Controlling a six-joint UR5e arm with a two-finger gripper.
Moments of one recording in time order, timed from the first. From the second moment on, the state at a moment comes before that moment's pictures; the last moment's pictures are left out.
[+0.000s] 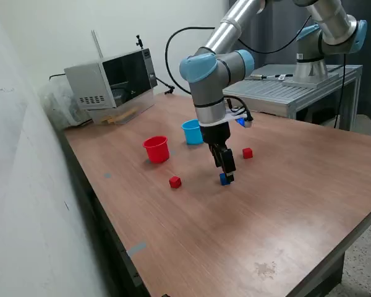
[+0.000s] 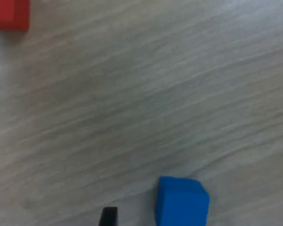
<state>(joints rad) 0.11 -0.62 1.11 -2.05 -1.52 3.64</state>
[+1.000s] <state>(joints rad) 0.11 -0.60 1.11 -2.07 -1.52 3.64</state>
